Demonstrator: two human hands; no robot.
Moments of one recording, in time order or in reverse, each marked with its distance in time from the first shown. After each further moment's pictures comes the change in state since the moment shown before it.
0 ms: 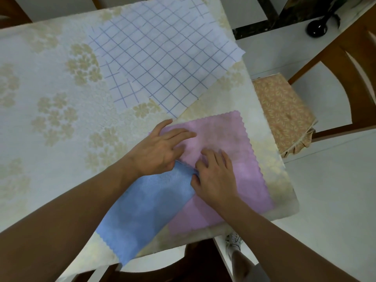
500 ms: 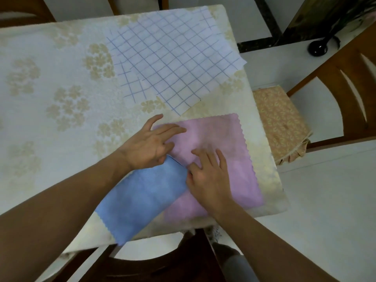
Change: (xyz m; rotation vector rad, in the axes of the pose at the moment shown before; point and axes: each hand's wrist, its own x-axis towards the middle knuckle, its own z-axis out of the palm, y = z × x) left_hand -0.027 0.010 -0.029 0.114 -0.021 -0.072; right_hand -0.019 -0.019 -0.027 0.042 0.246 -0.147
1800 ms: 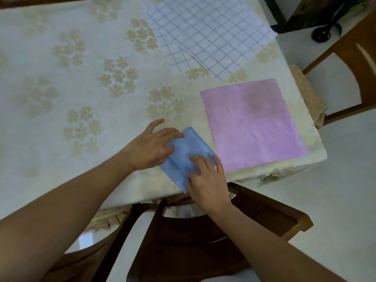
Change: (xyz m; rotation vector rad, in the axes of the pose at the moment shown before) left_hand -0.216 0.020 0.007 -0.073 0.051 0.032; right_hand -0.095 -0.204 0.025 0.014 -0.133 -0.015
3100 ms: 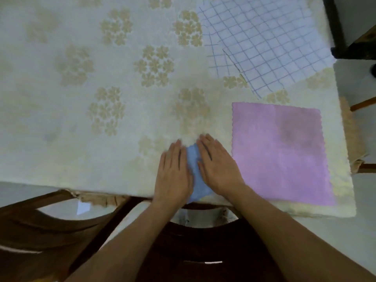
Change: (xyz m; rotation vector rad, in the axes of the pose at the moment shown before) left_hand 0.021 0.117 0.042 -0.244 -0.051 -1.127; right_hand 0.084 0.062 0.046 0.074 -0.074 -0.388
